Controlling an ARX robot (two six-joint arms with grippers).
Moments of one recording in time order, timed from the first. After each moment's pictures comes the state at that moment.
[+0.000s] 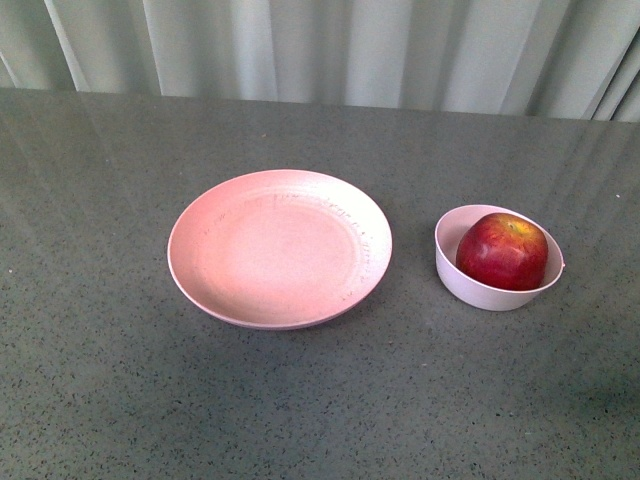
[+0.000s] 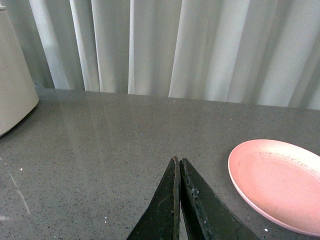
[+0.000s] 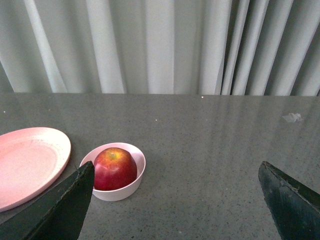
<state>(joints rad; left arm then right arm) 0.00 0.18 0.01 0.18 0.00 -0.01 0.00 0.01 0.02 0.00 0.00 0.00</state>
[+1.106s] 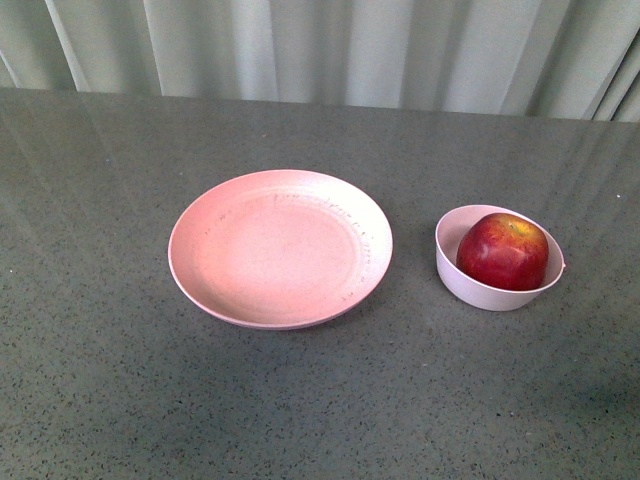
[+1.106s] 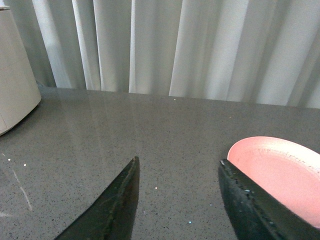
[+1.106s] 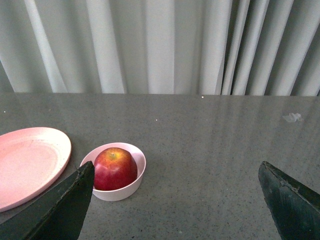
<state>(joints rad) 0.00 0.02 0.01 0.00 0.00 -0.01 0.00 0.01 0.02 0.00 0.00 0.00</state>
